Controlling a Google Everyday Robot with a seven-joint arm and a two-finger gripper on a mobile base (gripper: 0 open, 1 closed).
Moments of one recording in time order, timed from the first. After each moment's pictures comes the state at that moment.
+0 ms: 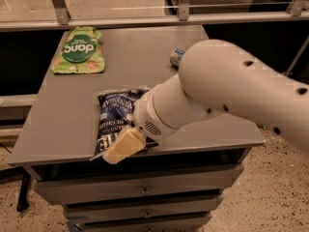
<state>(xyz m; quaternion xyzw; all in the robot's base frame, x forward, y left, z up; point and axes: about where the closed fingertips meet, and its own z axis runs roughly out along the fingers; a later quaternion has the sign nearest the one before) 0.427 0.067 0.851 -0.54 0.76 0.21 0.30</state>
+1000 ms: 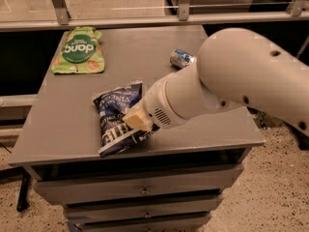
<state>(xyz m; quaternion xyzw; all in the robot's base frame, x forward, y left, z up) 0.444 0.049 0.875 -0.50 0.77 0.20 0.33</state>
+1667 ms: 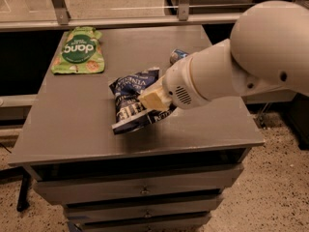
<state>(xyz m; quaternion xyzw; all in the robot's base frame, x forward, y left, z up) 0.467 0.014 0.912 -0.46 0.78 0.21 0.36</state>
